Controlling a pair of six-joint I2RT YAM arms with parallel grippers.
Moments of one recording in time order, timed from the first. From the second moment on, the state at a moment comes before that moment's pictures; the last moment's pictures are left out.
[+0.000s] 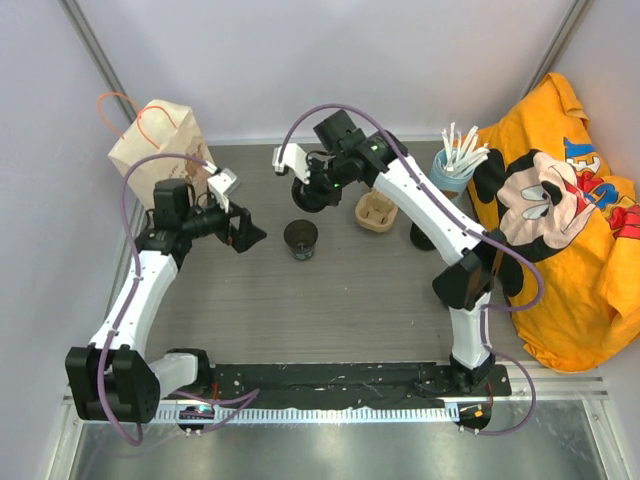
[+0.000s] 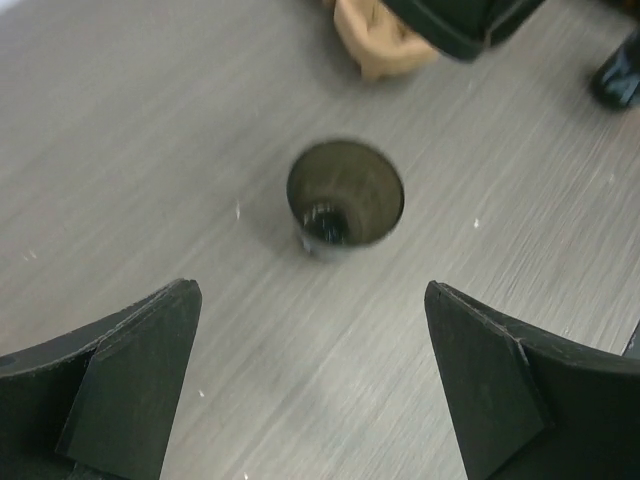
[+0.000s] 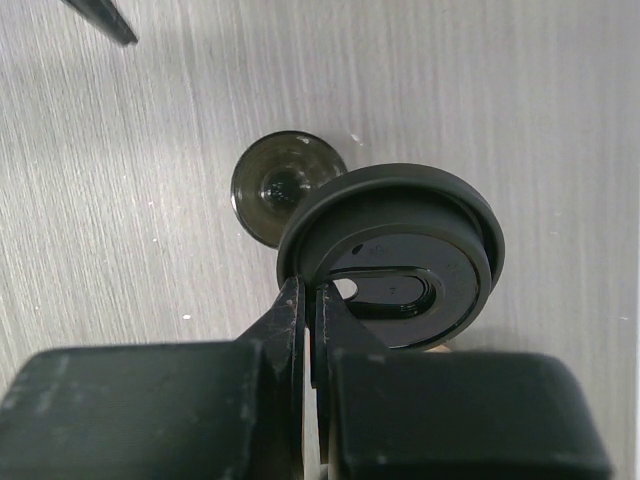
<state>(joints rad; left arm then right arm) -0.05 1.16 0.98 -0.33 0.79 0.24 0.70 1.96 2.20 -1.11 -0.38 -0.70</state>
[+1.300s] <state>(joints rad) -0.02 1.08 0.79 -0.50 0.78 0.58 0.88 2.25 2.32 -1.27 -0.12 -0.68</state>
